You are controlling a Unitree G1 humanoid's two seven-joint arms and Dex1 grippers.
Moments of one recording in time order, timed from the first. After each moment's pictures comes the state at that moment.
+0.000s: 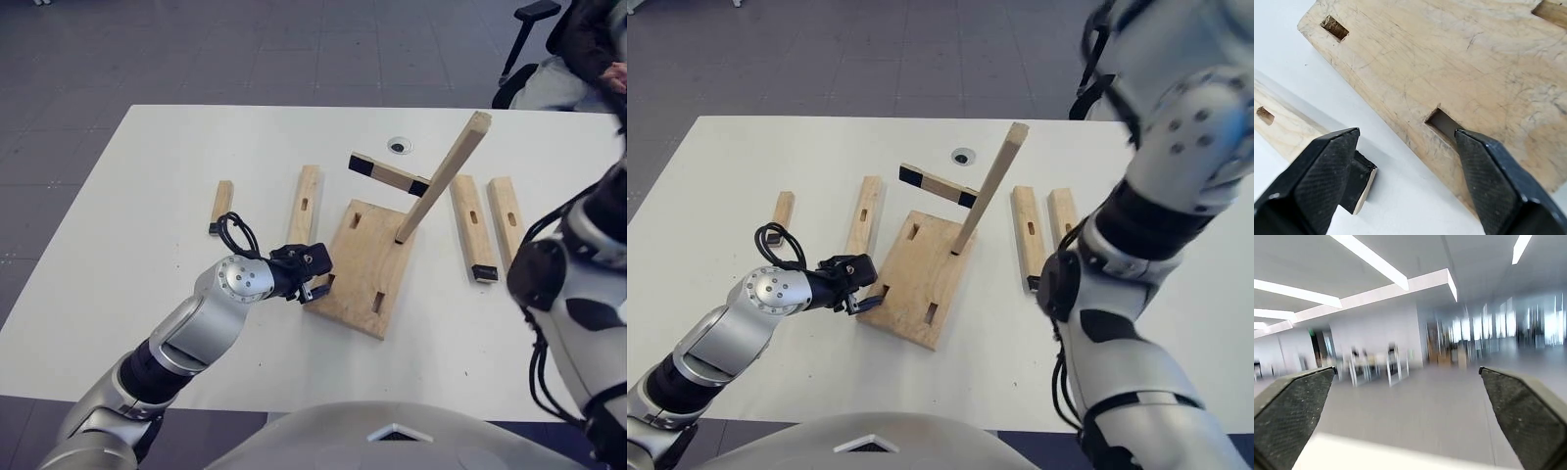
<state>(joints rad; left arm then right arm) -0.20 0.66 -0.54 -0.63 0.08 1.02 -0.71 -0.90 -0.25 -0.30 -0.24 0.61 1.05 -0.02</state>
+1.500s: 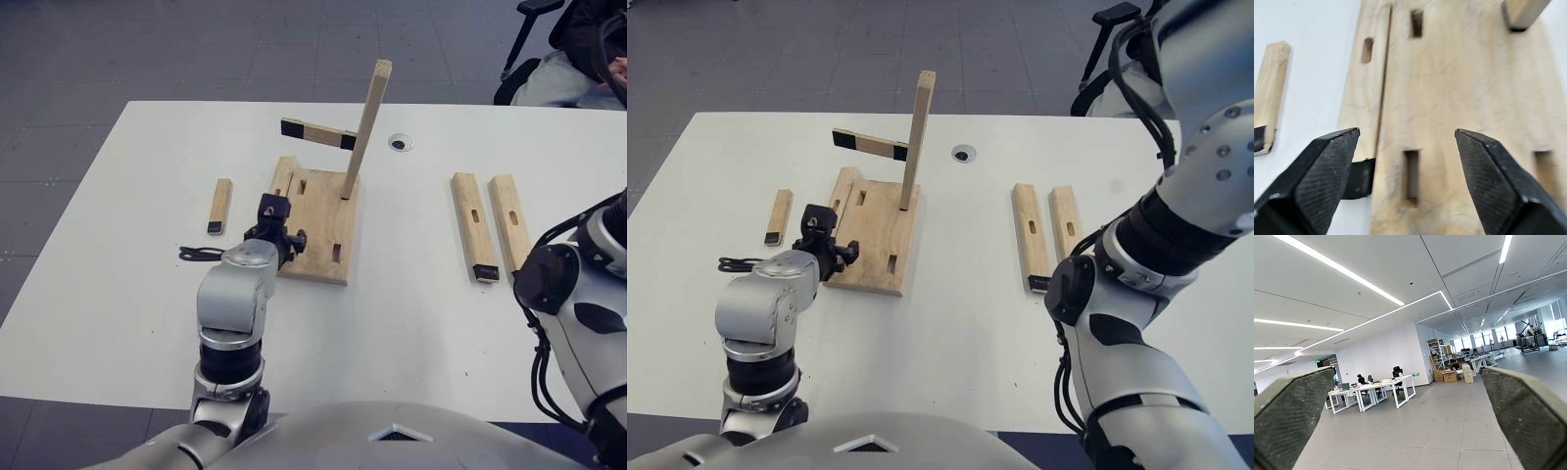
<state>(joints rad) -0.28 -0.02 -0.10 -0.61 0.08 1.57 -0.04 -1.00 -0.34 -0.42 -0.34 0.81 0.91 -0.12</state>
